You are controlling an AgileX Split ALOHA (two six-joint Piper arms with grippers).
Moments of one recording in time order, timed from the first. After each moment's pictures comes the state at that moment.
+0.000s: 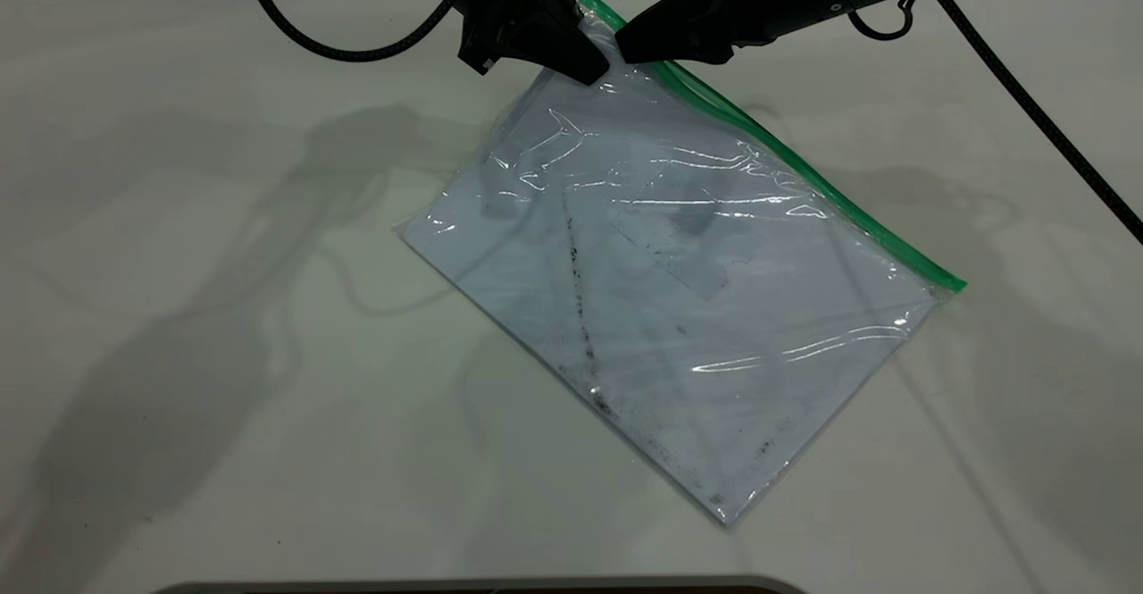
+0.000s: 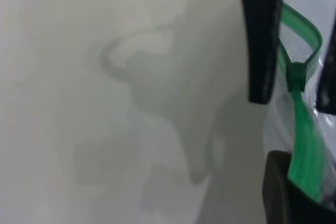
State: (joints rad) left arm -0.29 2.74 -2.23 -0.94 1.03 1.83; right arm 0.21 2.45 -1.48 1.64 0.77 -2.10
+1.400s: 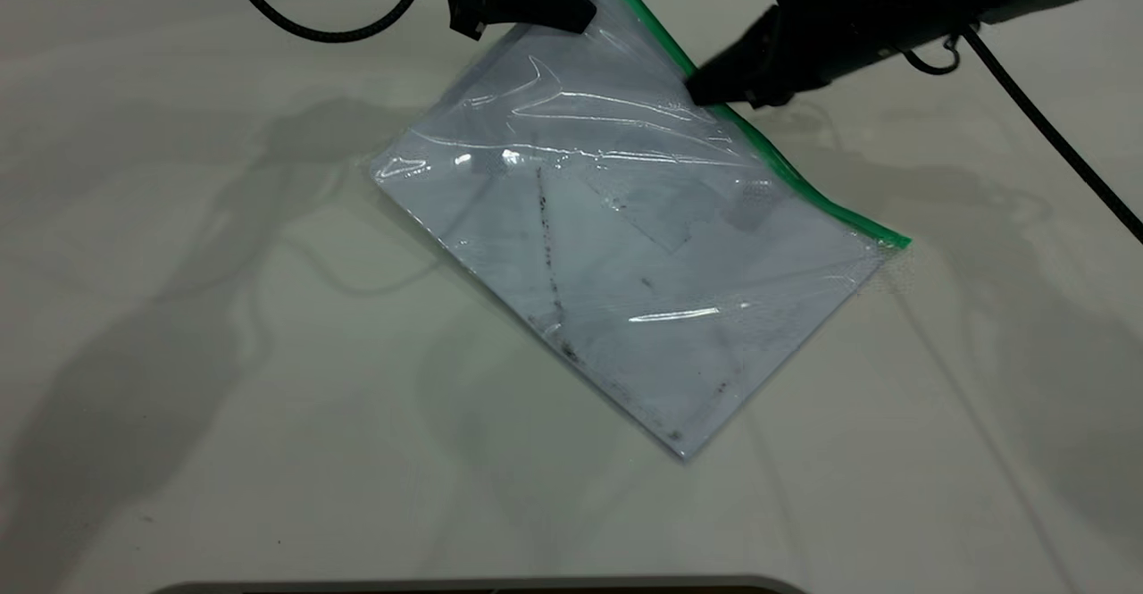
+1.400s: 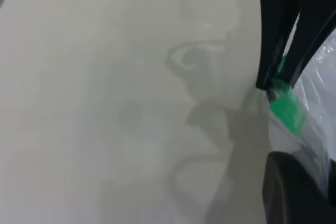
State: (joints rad) left arm -0.21 2.77 -2.23 -1.19 1.00 1.91; right arm 0.12 2.53 -1.49 1.52 0.64 -2.11
